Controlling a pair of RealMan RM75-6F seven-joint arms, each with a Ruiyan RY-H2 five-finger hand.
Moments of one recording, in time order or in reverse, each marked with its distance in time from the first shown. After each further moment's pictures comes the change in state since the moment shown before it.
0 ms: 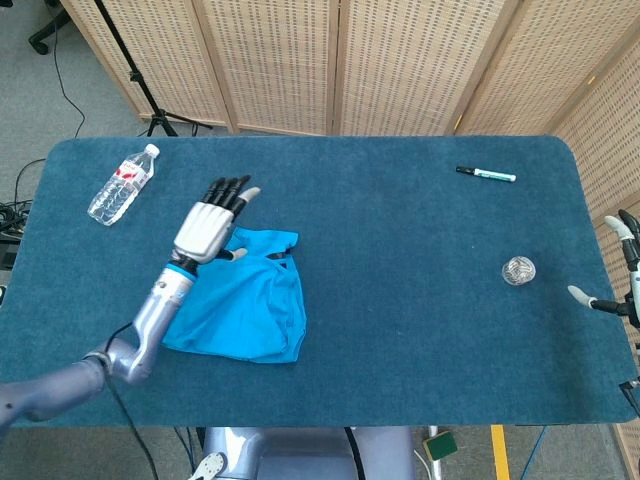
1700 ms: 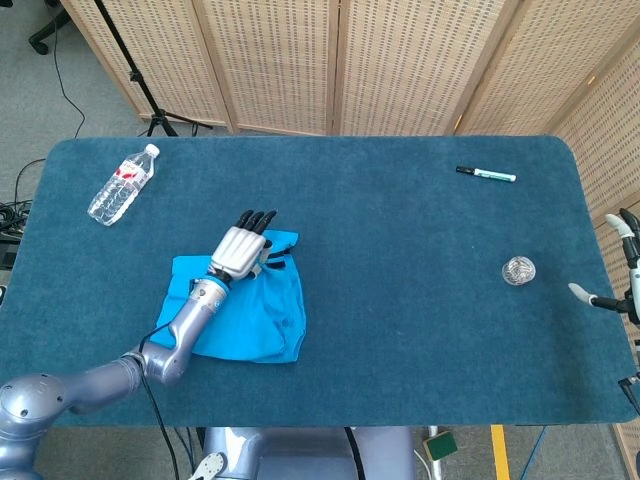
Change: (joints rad) left arm -0.124 -0.178 0.042 0.134 -0.226 -0.235 0.239; right arm 0.011 -0.017 0.004 0.029 0.019 -0.030 -0.008
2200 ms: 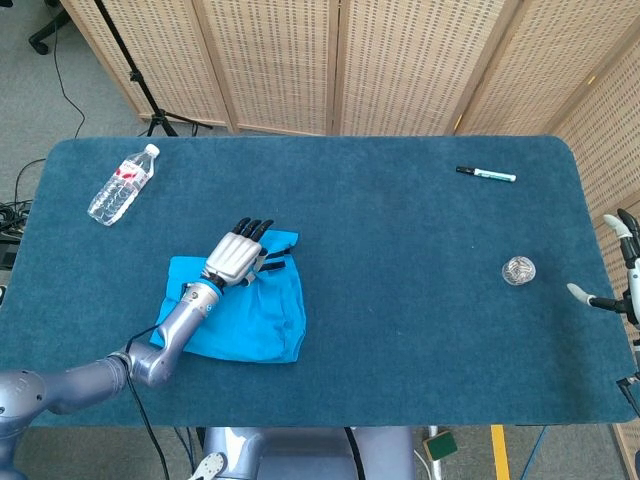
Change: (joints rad) left arm 0.005 0.098 0.053 -0.115 0.000 -0.028 0.005; right arm 0.001 -0.001 -0.001 -0.003 -0.001 0.001 -0.007
